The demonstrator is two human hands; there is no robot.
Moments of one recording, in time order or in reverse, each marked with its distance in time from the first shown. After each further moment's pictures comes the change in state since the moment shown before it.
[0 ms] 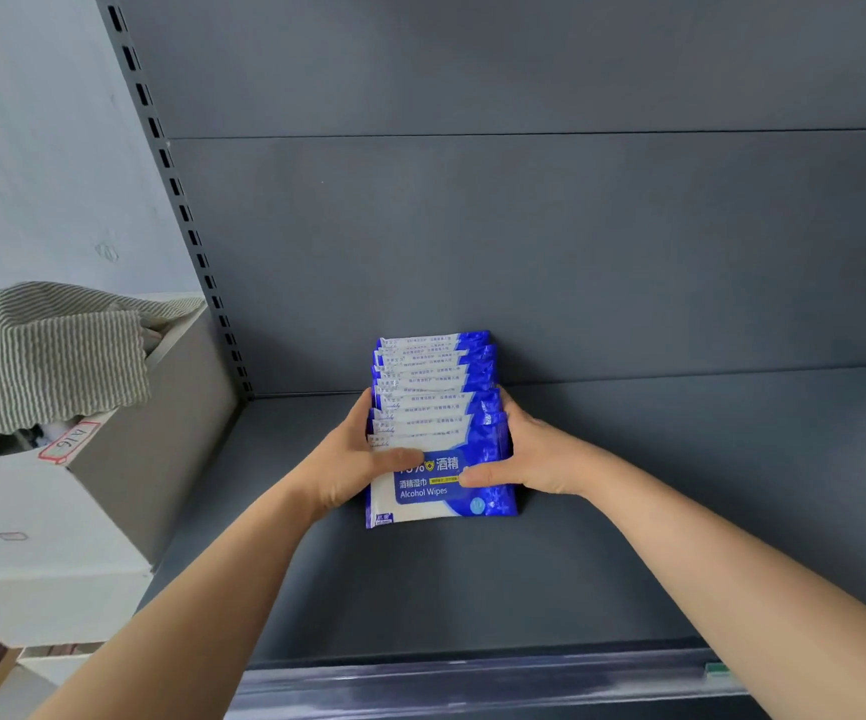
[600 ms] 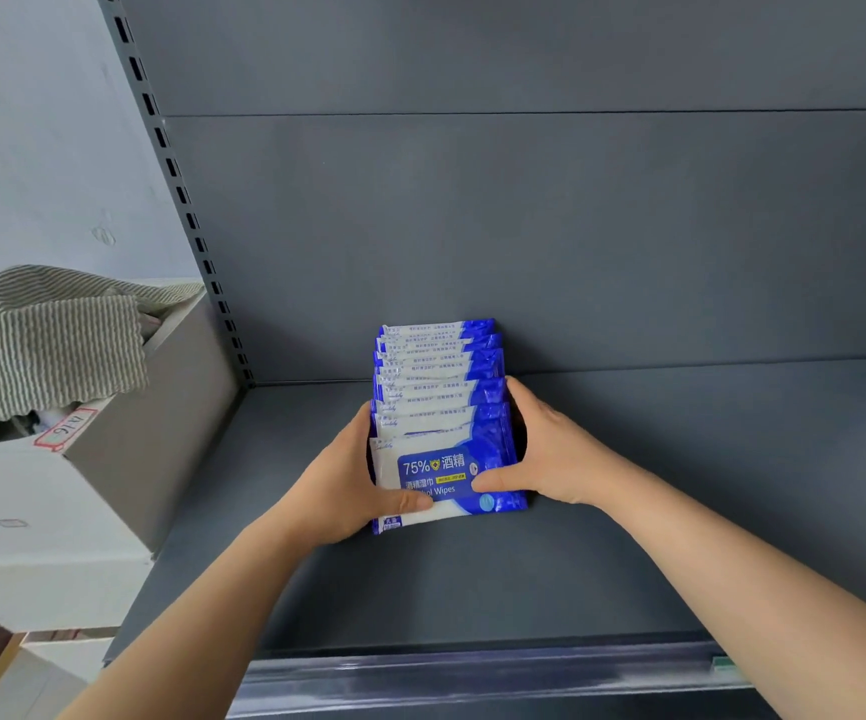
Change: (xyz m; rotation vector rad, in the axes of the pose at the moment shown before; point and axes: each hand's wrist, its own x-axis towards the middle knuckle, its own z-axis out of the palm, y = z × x) left_hand -0.026 -0.010 0.004 0.423 0.071 0.091; right_hand -0.017 -0.003 0.004 -0.190 0.199 -0.062
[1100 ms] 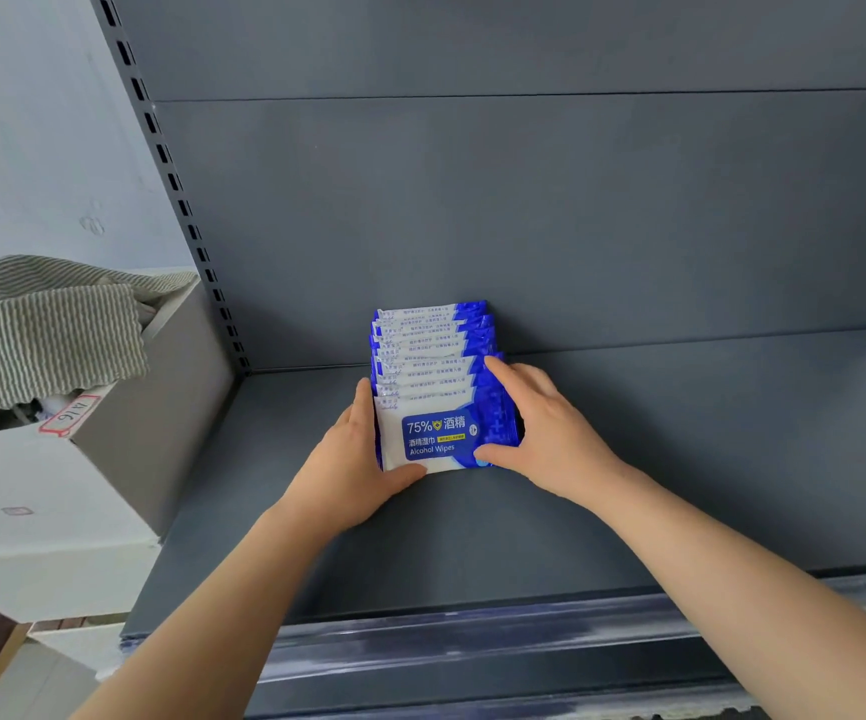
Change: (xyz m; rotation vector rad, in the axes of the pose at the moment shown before) left_hand -0.006 0.000 0.008 0.261 0.117 0.047; right_hand -0.025 -0.011 0.013 -0.268 0.197 -0.040
